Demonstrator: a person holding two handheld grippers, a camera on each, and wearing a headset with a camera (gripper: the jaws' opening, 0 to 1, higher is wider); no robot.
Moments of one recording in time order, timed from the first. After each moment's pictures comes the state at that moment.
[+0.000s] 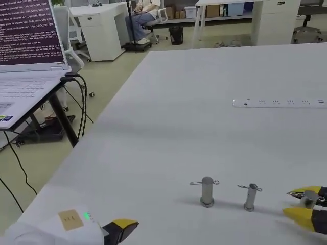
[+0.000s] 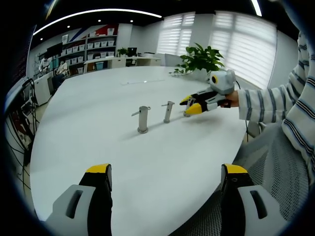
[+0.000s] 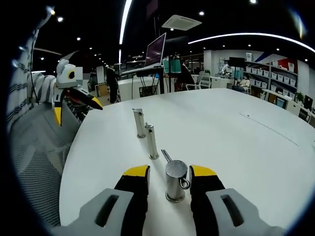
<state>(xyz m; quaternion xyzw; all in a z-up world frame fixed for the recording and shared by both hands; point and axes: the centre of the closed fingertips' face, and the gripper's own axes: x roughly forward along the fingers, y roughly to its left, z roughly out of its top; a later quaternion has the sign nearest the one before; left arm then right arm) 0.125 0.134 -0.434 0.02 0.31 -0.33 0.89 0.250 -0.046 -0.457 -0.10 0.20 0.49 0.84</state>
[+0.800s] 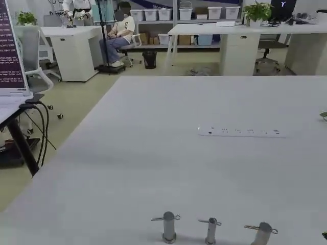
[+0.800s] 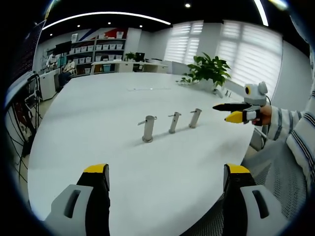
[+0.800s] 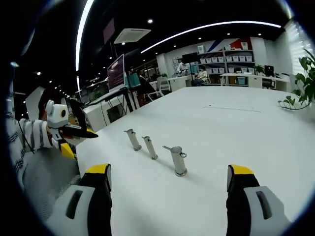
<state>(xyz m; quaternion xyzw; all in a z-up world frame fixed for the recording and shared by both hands) 0.140 0.133 -0.427 -0.01 0.30 -0.31 0.90 0.202 -0.102 -0.412 0.04 0.23 0.32 0.92</state>
